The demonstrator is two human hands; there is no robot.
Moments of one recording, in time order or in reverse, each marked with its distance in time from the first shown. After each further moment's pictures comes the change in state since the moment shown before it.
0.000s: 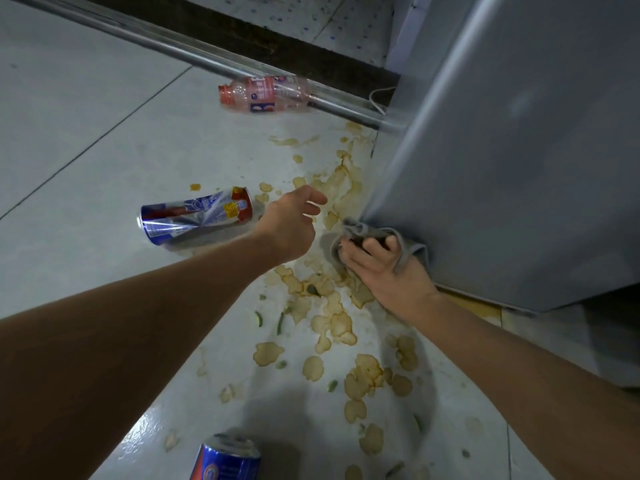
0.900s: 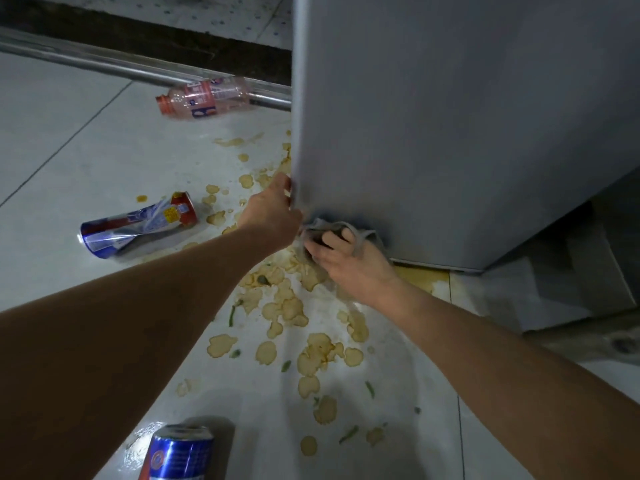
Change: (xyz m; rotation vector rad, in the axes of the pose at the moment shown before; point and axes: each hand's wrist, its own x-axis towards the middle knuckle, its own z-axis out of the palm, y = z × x) left_hand -0.001 0.055 0.056 0.194 0.076 -0.041; right_hand -0.036 0.017 -0.009 0.236 -0.160 0.018
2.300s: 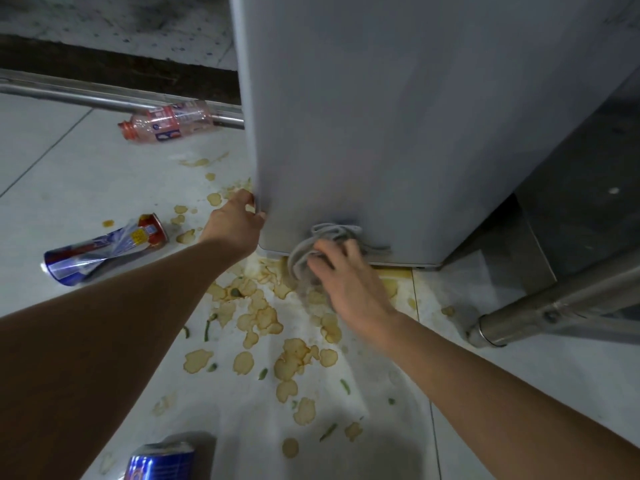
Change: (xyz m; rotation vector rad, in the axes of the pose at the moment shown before) left_hand 0.001 -0.001 -0.002 0.084 0.022 0.002; right_hand -0.059 -0.006 -0.037 0.571 0.105 0.414
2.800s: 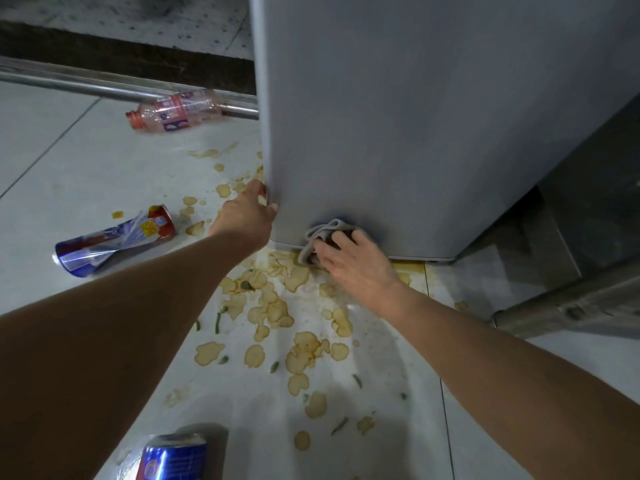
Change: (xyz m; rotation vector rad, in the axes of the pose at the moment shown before) left_hand 0.001 -0.002 0.001 0.078 -0.019 0.006; right_hand 0.033 0.017 0.021 -0.570 -0.191 -0.275
